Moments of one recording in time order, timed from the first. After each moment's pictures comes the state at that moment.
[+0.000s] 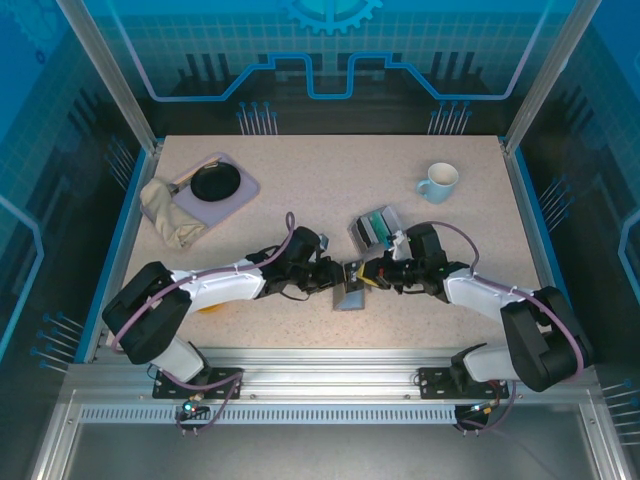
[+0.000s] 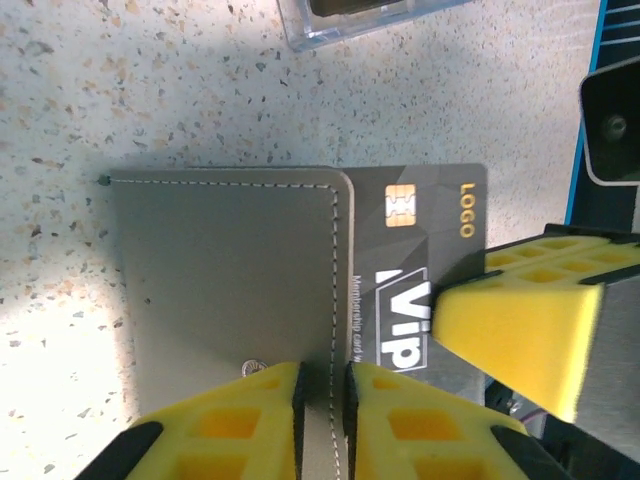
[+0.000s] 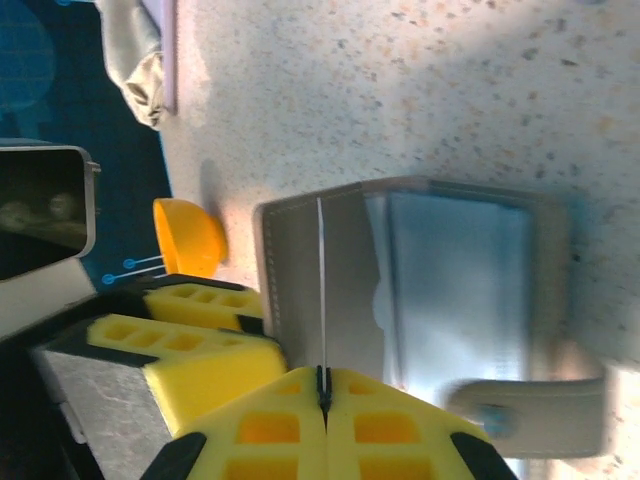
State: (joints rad) left arm -0.75 1.56 0.80 -0.03 0.33 -1.05; right arm 0.38 1.34 0.52 0.01 -0.71 0.94
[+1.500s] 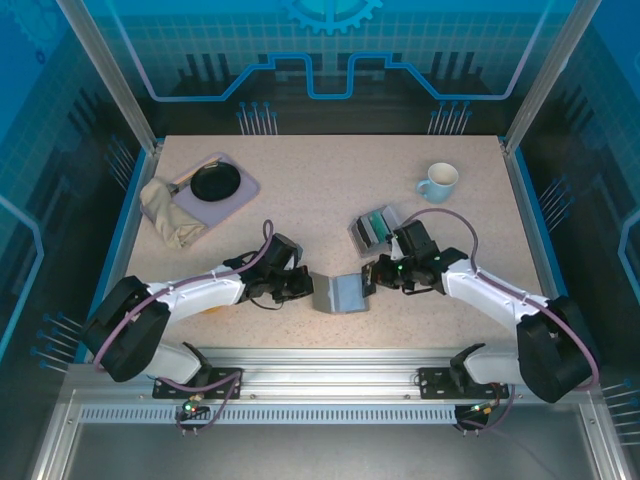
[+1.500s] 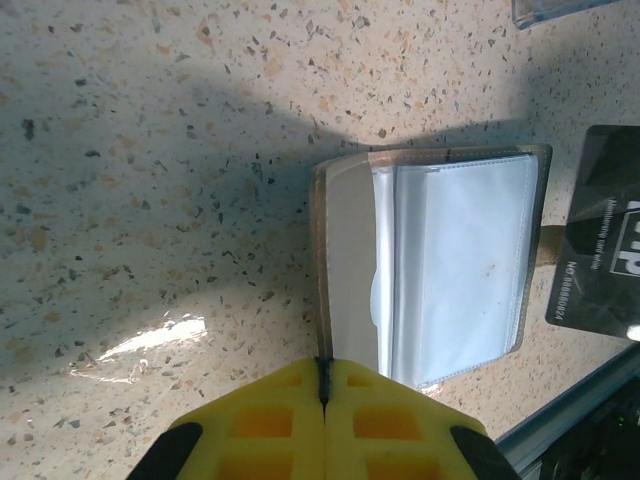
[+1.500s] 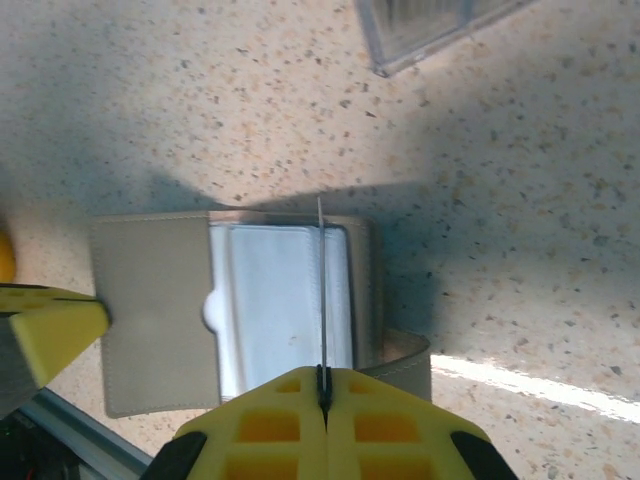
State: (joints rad) left arm -0.65 1.42 0.67 -0.22 0.30 -0.90; right arm 0.49 1.29 0.70 -0.44 -0.32 0.68
